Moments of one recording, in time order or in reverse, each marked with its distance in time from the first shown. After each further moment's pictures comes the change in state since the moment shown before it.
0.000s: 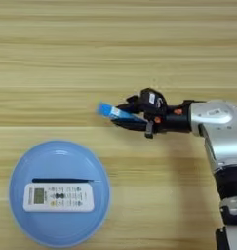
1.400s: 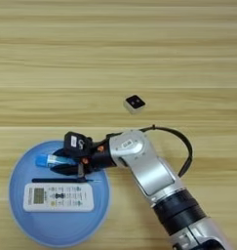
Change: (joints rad) arm 0.124 0.216 0.387 -0.252 -0.169 0.218 -0.173
